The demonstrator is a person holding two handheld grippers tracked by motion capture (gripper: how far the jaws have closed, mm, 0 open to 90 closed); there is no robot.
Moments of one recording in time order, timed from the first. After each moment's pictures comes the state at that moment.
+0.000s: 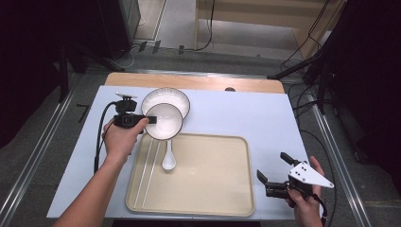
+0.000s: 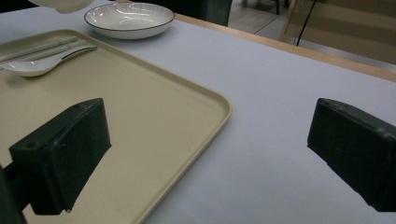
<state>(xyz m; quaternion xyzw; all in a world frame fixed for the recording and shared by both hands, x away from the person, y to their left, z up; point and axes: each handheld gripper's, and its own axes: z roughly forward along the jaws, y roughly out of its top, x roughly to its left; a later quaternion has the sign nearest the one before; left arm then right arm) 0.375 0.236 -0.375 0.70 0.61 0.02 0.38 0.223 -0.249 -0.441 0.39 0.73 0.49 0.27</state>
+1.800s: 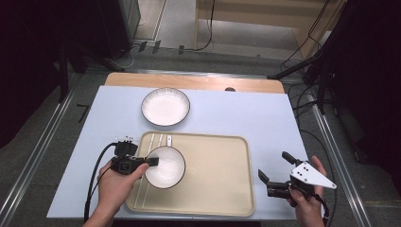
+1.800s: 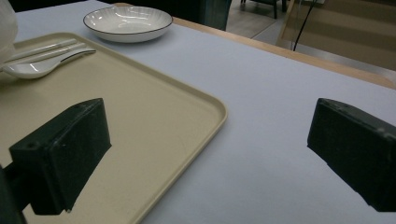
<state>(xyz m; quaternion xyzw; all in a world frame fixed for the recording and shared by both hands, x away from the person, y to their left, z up) 0.265 0.224 -0.409 0.74 0.57 -0.02 0.35 0.223 -0.252 -0.438 0.38 0.73 0.49 0.28</state>
